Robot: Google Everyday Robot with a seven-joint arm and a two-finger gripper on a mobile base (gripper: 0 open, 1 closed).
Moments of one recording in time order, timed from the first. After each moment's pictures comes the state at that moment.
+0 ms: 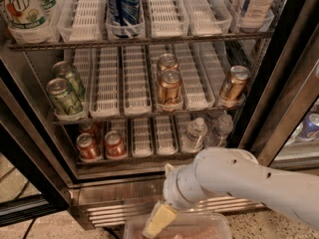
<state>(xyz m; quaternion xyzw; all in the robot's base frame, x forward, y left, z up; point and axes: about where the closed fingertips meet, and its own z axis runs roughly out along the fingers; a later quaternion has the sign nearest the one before) 0.390 -0.004 0.640 -0.56 0.78 0.17 0.23</state>
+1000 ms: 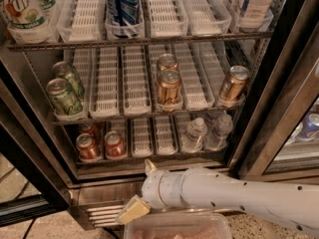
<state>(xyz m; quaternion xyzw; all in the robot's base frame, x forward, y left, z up) 0.433 0.074 0.610 -0.50 0.75 0.23 0.37</state>
